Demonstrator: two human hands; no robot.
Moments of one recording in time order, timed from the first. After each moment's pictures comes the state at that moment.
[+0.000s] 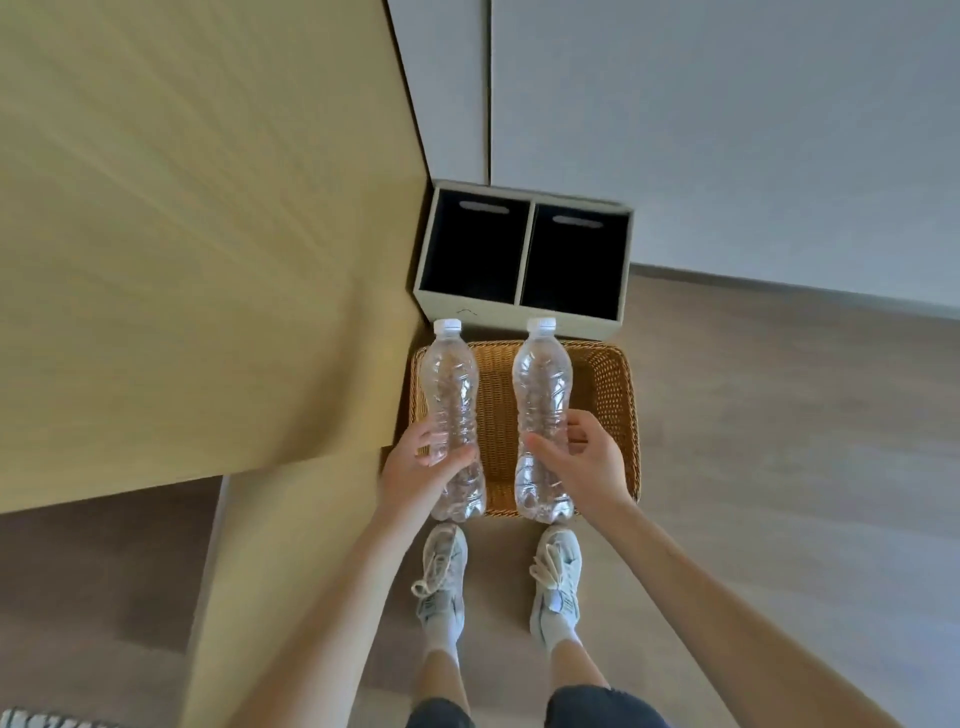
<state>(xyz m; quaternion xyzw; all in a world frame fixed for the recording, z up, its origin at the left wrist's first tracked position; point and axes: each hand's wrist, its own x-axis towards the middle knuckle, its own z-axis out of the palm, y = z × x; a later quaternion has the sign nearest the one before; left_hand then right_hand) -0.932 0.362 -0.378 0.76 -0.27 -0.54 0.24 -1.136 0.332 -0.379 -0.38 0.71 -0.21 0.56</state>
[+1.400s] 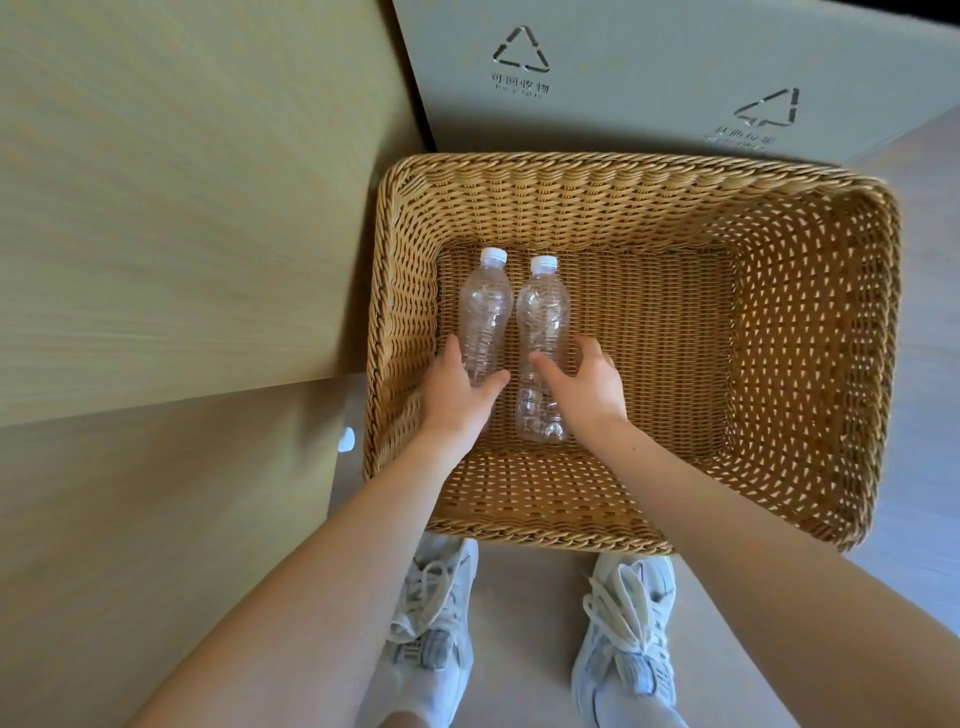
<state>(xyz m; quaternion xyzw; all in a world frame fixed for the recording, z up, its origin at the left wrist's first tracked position) -0.926 0.355 -0.832 0.80 -0.34 -0.49 0.10 -1.081 0.323 -0.842 -0.46 0.74 -0.03 0.50</state>
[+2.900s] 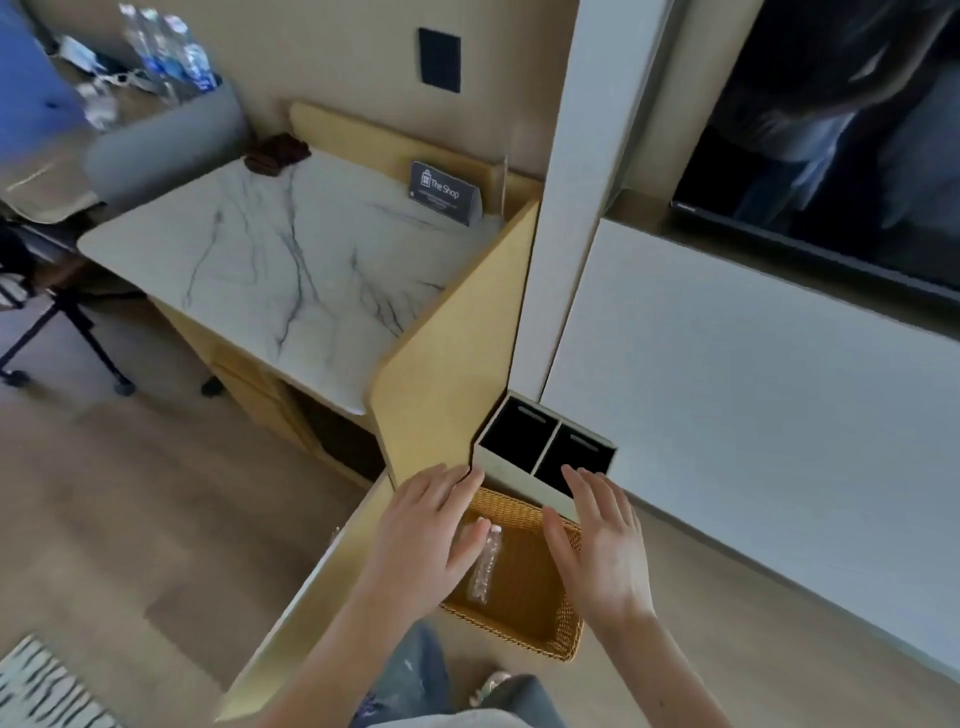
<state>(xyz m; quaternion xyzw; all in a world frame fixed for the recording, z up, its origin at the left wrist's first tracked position) -0.971 0.499 0.027 0.72 -0.66 -0.08 0.18 -1.172 0.417 0.014 -0.80 0.54 -0.17 0.18</state>
